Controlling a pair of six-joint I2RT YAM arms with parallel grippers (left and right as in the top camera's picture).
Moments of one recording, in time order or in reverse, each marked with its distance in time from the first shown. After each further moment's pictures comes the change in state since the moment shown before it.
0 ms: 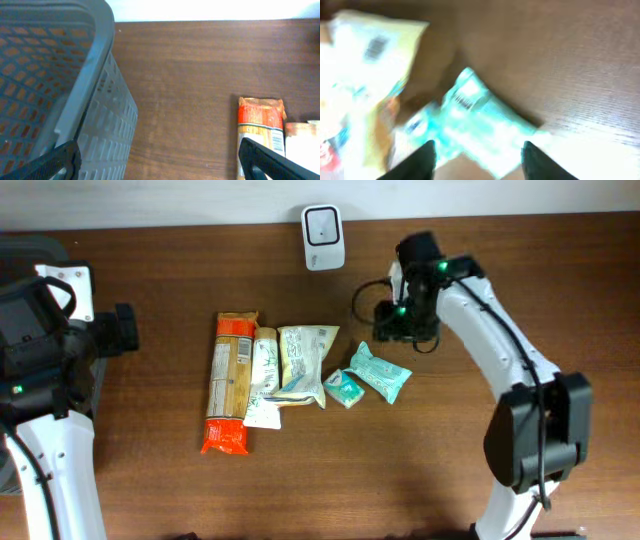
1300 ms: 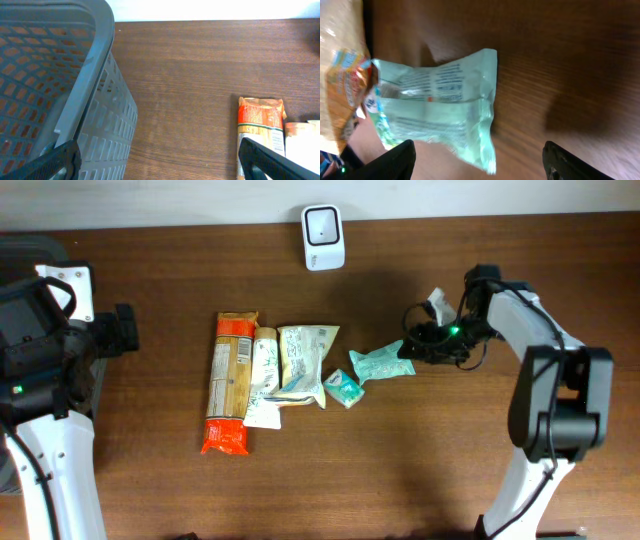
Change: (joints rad) left arm 0.000 0.000 0.000 -0.001 0.000 0.000; right arm -0.307 0.153 -0.217 0.129 -0.394 -0.400
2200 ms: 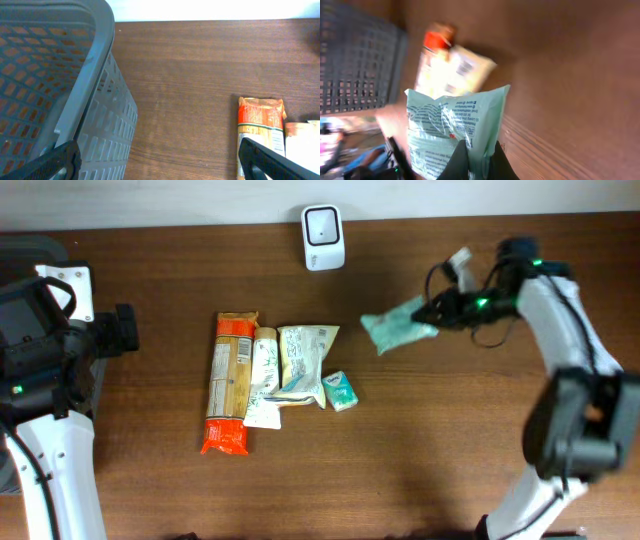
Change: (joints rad) left arm 0.000 0.000 0.000 0.000 0.000 0.000; right arm -0.061 -0.188 0.146 -0.061 -0.278 -0.027
